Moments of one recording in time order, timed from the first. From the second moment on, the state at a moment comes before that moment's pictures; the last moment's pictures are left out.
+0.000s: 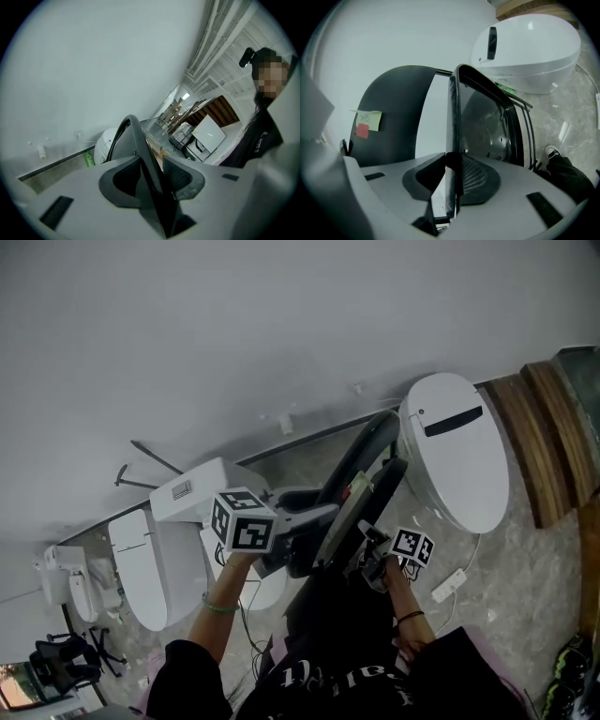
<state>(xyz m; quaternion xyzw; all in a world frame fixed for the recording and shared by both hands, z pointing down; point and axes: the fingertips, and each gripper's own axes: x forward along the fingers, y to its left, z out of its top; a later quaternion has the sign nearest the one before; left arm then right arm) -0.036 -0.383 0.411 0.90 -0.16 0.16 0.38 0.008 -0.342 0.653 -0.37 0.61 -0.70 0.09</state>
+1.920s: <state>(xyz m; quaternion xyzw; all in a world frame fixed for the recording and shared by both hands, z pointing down) -0.187 -0.791 0.444 0.91 -0.19 0.30 0.23 -0.141 -0.717 0.670 -0.44 0.56 -0.68 0.16</state>
